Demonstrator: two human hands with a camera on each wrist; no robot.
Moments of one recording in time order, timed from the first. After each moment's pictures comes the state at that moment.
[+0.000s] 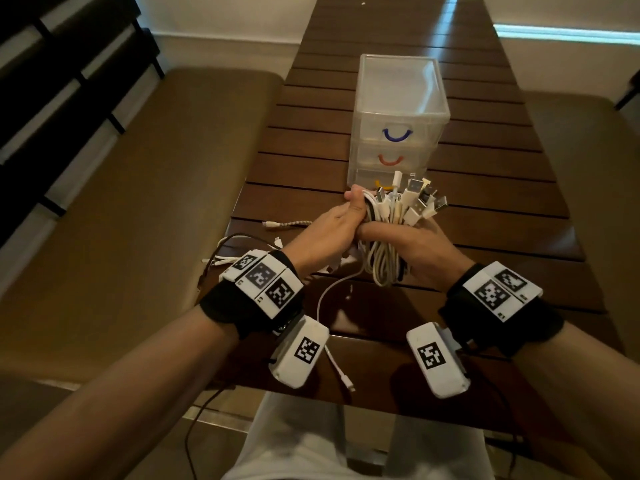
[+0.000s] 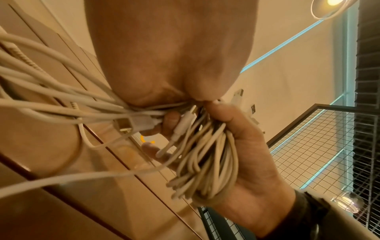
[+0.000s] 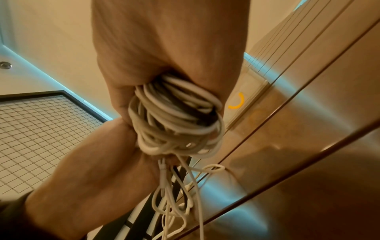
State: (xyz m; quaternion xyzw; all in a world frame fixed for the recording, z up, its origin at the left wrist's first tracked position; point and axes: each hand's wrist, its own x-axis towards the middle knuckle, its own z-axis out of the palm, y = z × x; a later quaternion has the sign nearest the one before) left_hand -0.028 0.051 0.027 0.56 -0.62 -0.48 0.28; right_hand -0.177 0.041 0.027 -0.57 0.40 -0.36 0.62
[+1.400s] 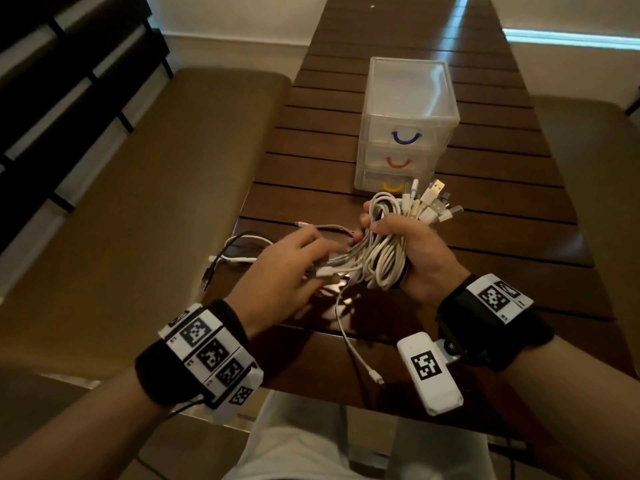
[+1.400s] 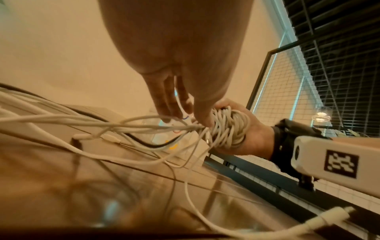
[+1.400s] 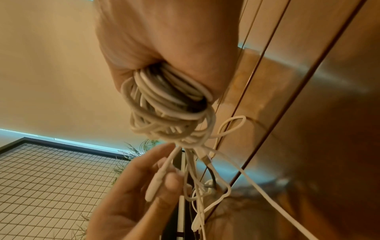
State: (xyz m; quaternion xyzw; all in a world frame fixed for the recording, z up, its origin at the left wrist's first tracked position) left_hand 0.031 0.108 0.001 0.52 -0.80 -0.16 0.24; right_hand -0.164 0.042 0.009 -0.31 0.32 -0.39 0.81
